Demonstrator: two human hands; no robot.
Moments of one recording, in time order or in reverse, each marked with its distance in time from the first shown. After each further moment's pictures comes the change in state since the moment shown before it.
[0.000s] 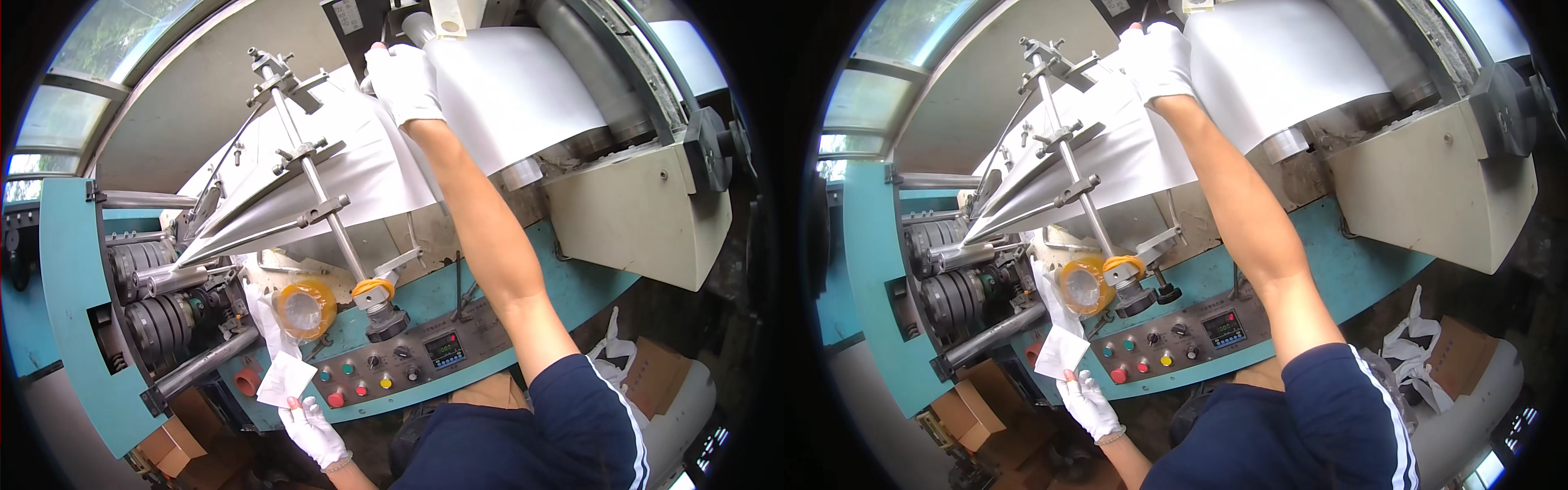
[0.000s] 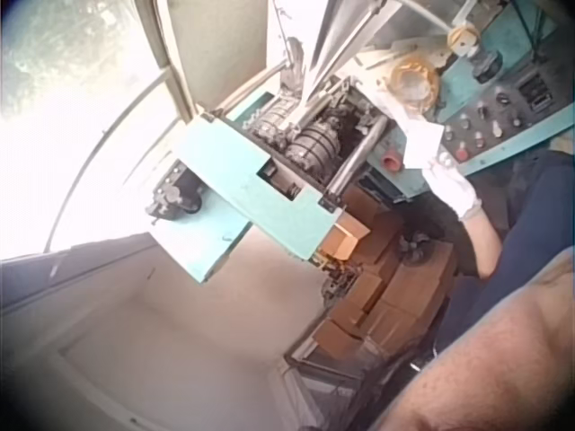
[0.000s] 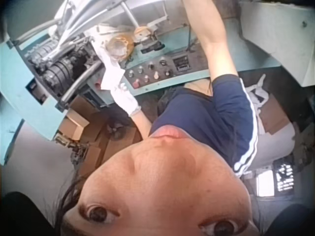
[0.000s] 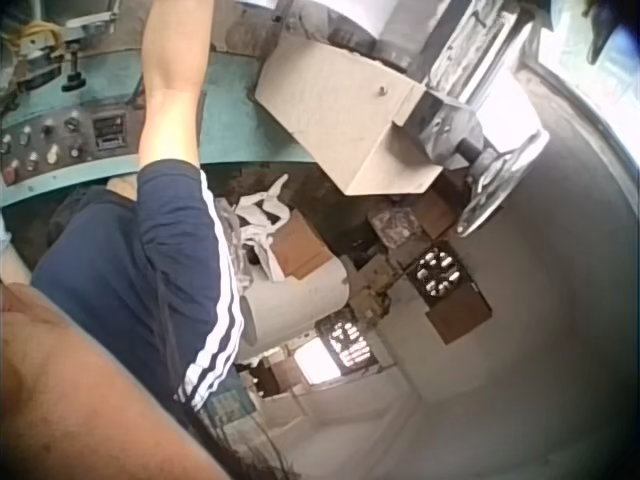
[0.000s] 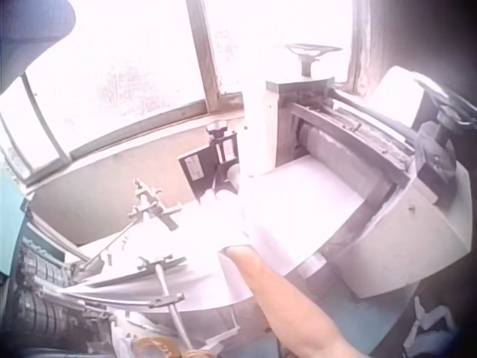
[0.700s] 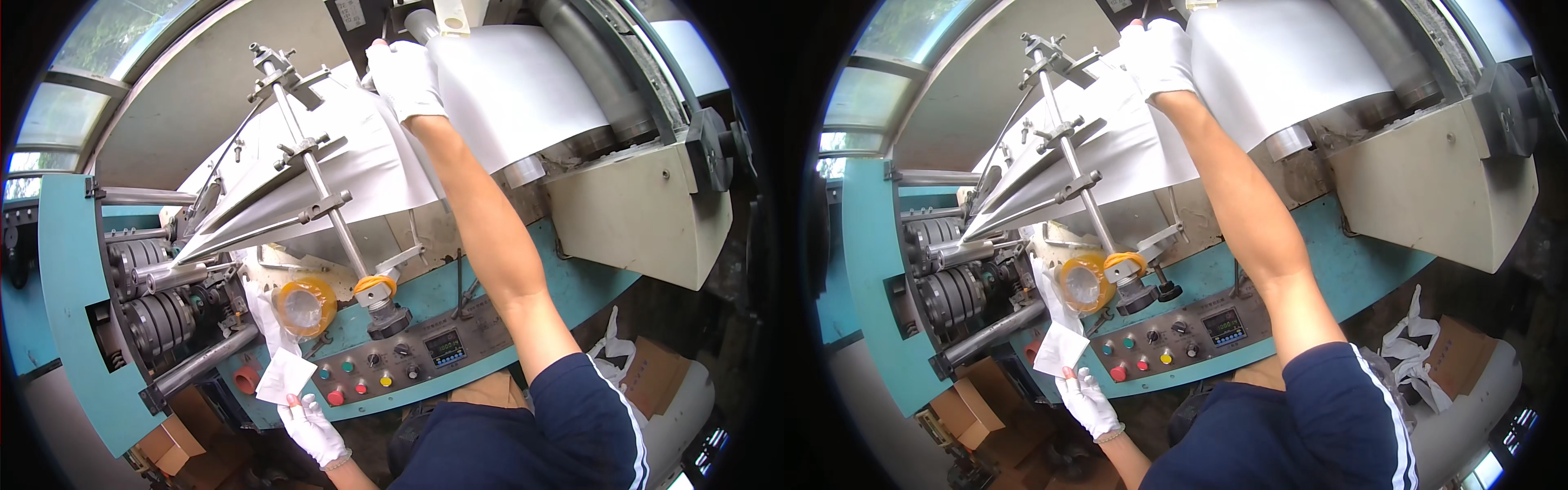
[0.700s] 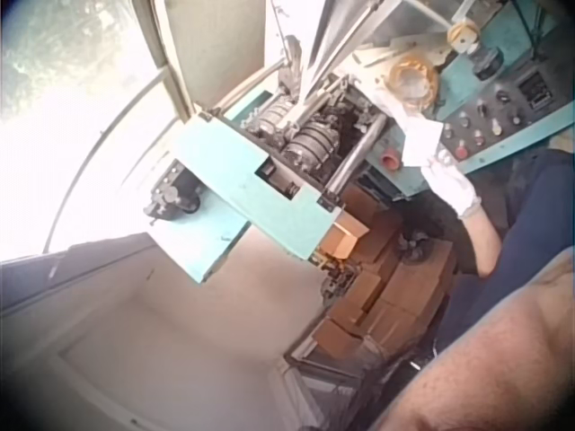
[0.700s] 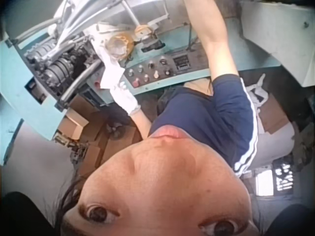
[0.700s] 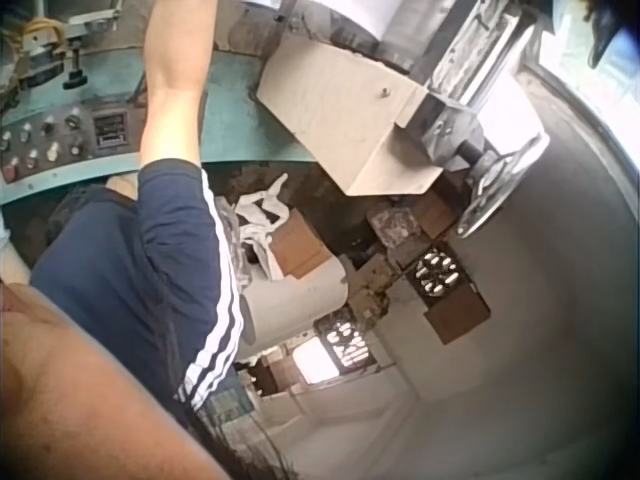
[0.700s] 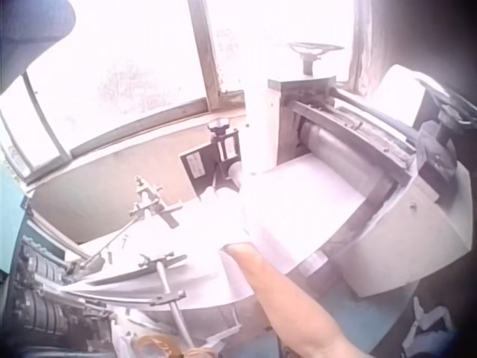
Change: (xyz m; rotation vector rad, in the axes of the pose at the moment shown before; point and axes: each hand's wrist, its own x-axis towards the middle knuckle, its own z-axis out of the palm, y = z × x) left_hand 0.001 0.001 0.002 -0.002 -0.007 0.008; right_hand 0.004 0.004 0.003 -0.078 -0.016 -0.028
